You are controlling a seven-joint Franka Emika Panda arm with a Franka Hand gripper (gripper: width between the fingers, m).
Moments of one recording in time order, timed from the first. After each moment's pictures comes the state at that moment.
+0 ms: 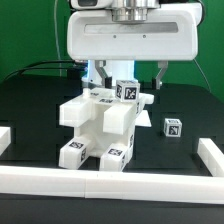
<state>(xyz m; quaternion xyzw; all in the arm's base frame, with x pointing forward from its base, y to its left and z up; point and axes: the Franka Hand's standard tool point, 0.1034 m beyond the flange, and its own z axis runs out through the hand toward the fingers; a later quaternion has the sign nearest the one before) 0.552 0.000 0.122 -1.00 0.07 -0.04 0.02</state>
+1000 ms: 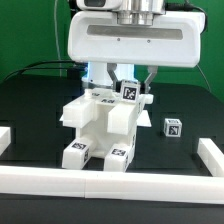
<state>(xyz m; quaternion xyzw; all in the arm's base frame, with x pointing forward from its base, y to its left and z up) 0.557 0.000 0.118 -0.99 0.12 -0.05 0.01</state>
